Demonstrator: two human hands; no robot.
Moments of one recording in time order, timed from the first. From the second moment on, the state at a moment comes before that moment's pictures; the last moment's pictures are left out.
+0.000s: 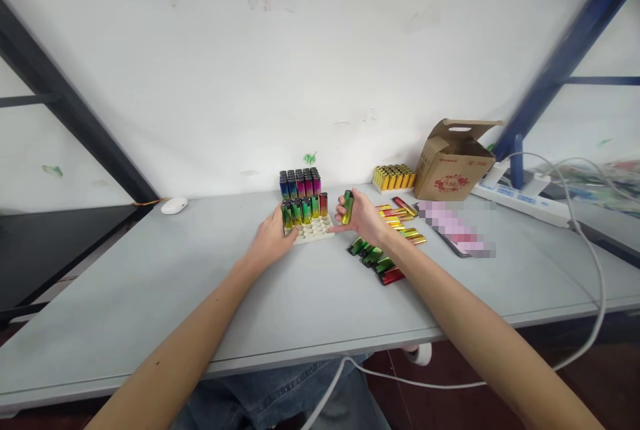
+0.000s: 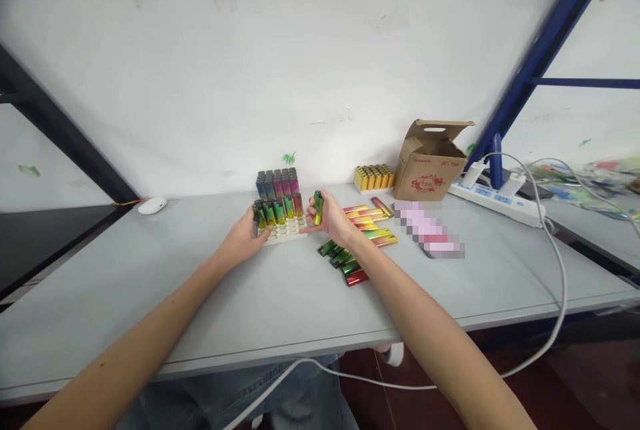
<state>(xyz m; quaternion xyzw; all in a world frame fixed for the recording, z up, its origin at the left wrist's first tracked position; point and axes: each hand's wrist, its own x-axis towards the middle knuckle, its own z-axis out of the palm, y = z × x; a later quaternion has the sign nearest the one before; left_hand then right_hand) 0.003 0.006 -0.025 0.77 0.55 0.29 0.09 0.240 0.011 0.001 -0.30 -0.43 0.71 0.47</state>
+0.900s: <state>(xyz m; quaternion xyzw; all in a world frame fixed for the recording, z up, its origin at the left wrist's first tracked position) 0.003 0.007 -0.028 0.78 0.55 0.30 0.09 0.220 0.000 0.003 -0.31 -0.44 0.69 0.48</state>
